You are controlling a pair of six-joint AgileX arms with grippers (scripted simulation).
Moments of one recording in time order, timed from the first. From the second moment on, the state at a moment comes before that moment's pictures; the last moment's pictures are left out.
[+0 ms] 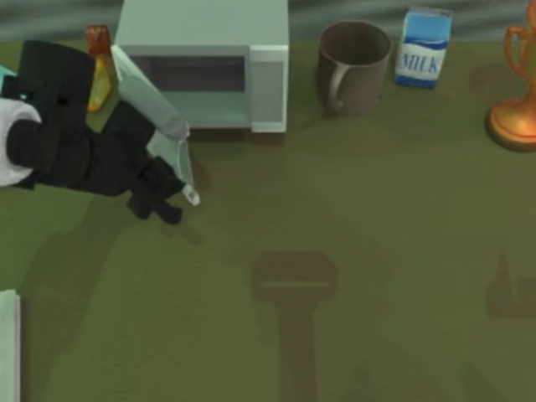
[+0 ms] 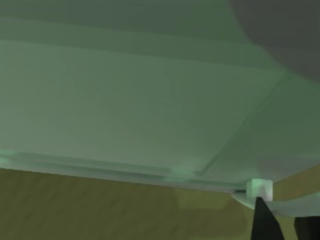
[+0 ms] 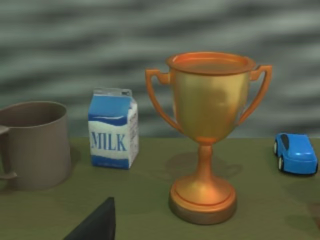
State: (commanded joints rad) left arm -0.25 1.70 0.96 -0.23 0.41 0.48; right arm 0.00 0.00 0.00 0.00 0.00 0.00
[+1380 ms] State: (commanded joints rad) left arm -0.21 1.70 0.97 -0.27 0.46 0.57; right arm 0.00 0.00 0.00 0.00 0.00 0.00
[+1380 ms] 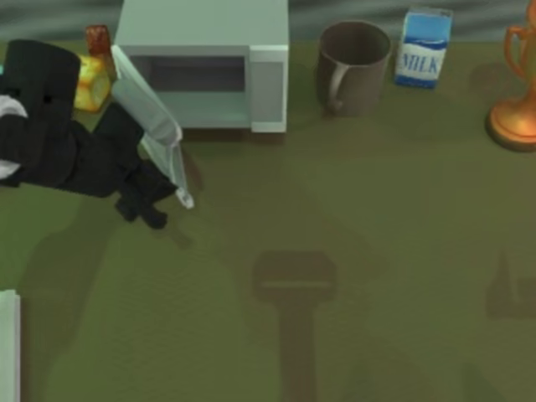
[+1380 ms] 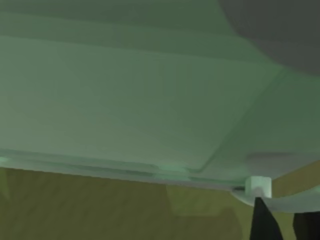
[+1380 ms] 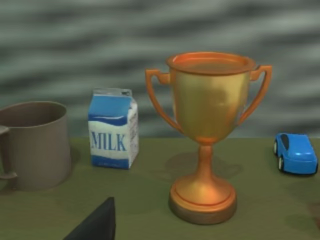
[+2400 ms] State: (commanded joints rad) left arm -0.20 1.71 0.97 -0.29 0.48 0.59; right arm 0.00 0.00 0.00 0.00 0.00 0.00
